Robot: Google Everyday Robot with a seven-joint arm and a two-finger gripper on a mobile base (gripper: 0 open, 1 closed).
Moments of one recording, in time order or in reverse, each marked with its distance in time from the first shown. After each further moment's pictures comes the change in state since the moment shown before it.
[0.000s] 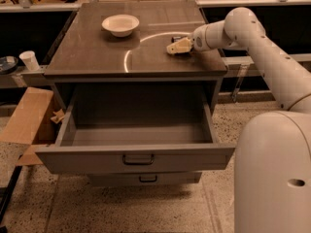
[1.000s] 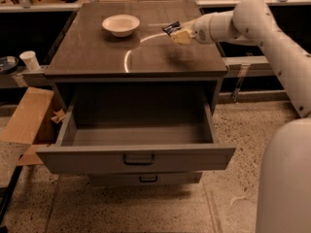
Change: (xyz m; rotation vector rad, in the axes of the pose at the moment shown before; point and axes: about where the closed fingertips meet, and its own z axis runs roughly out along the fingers) arm -0.047 0.034 -0.040 -0.046 -0.117 -0.136
